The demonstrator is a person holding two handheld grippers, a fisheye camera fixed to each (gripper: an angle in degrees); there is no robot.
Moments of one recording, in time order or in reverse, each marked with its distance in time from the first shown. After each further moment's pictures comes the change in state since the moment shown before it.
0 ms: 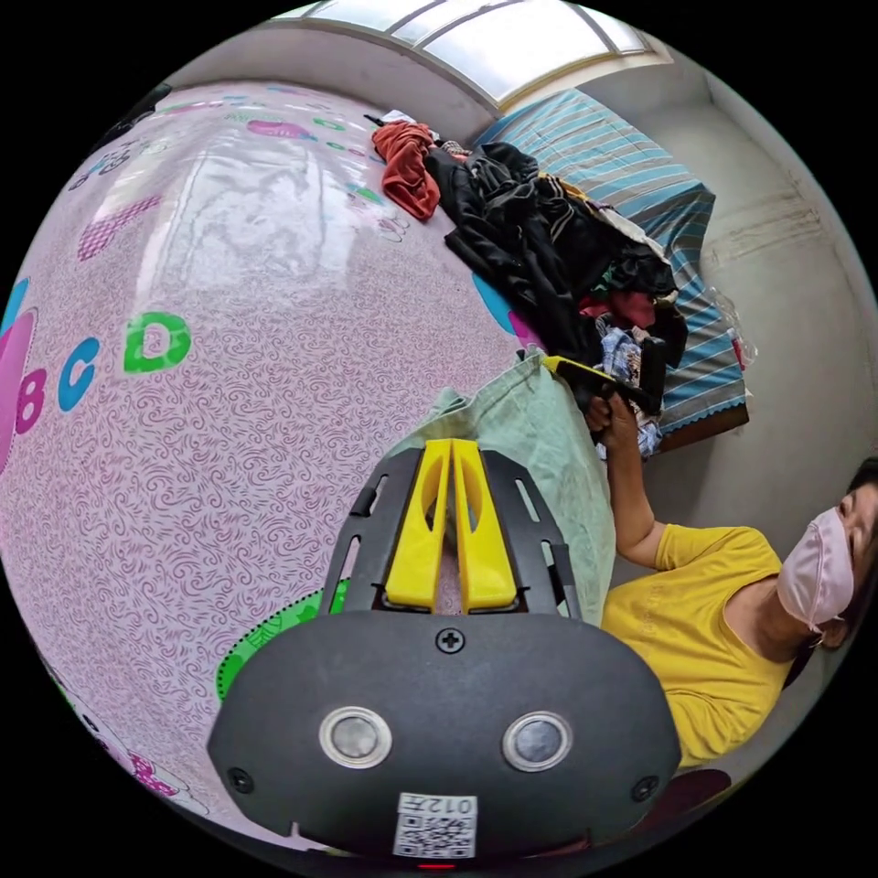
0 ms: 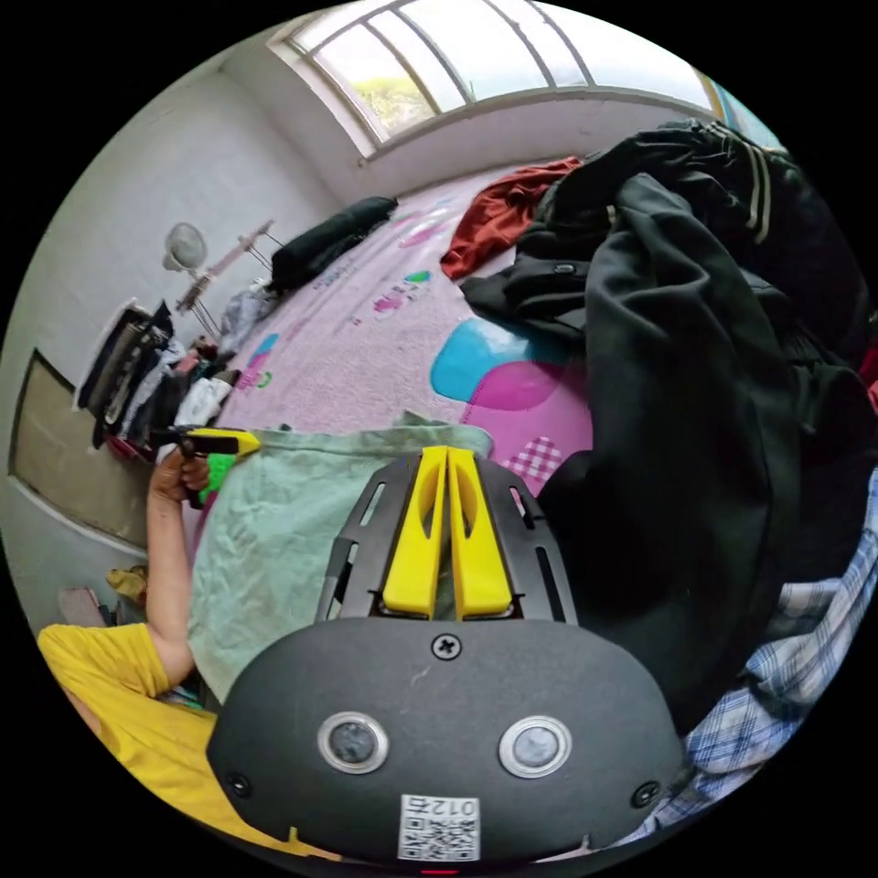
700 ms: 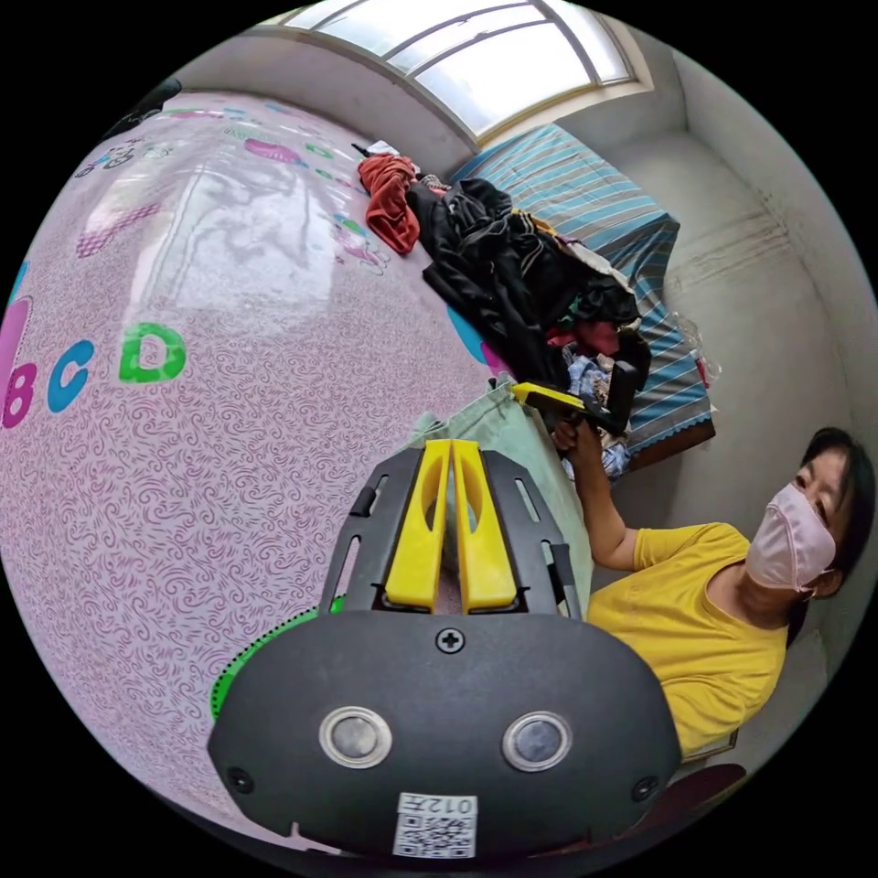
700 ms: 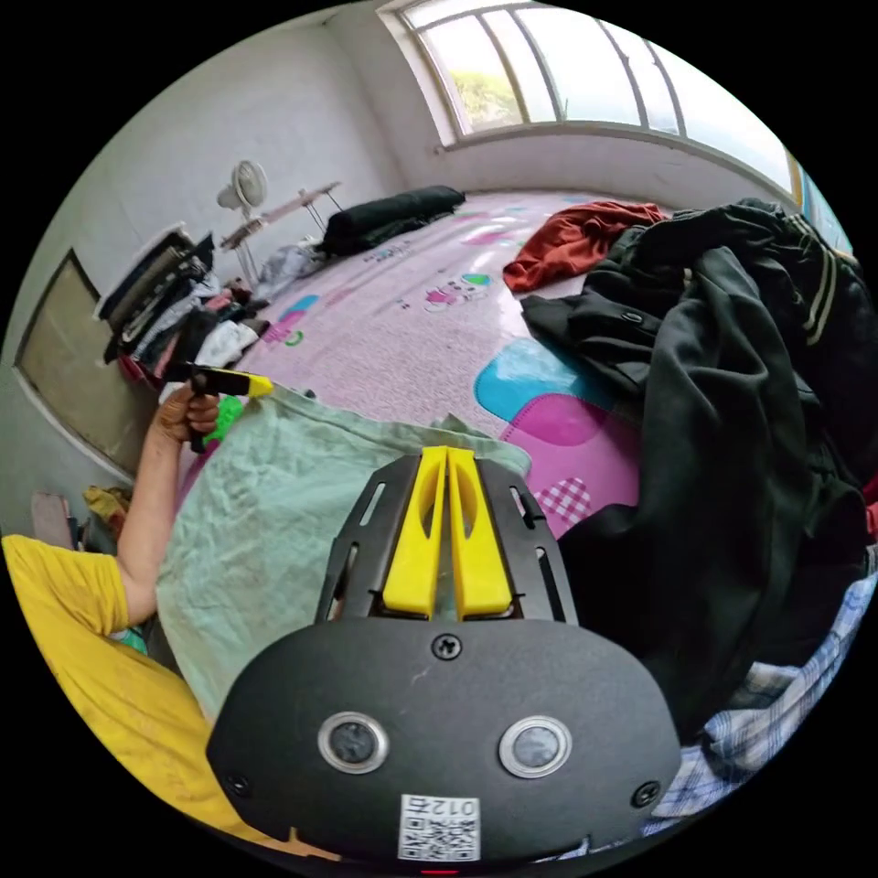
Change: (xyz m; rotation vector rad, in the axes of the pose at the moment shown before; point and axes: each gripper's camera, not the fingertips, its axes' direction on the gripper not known) left arm -0.041 -0.012 0.012 0.087 0.079 0.004; right arm 0.010 0.047 0.039 0.004 0.017 -0.226
